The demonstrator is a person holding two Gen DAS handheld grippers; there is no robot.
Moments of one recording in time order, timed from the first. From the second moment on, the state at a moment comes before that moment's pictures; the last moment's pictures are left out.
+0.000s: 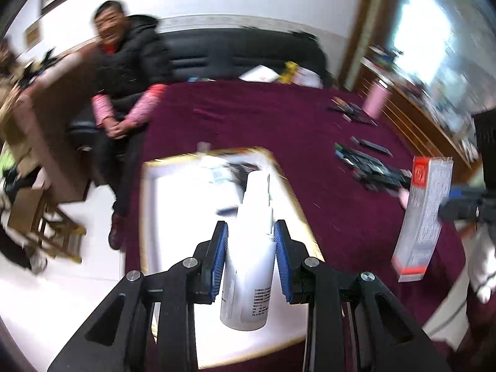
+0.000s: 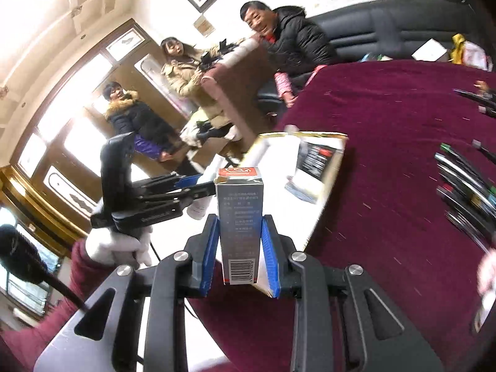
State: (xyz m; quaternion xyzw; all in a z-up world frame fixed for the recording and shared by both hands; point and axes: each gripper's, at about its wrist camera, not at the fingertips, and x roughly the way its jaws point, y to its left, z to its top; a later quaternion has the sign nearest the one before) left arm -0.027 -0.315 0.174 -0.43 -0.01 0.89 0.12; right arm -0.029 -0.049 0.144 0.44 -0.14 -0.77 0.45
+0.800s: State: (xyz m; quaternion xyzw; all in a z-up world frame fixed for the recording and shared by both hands) left arm -0.173 -0.381 0.049 -0.50 -0.13 0.85 0.07; right arm -0.165 -0.202 0.014 0.57 -0.12 -0.75 0.32
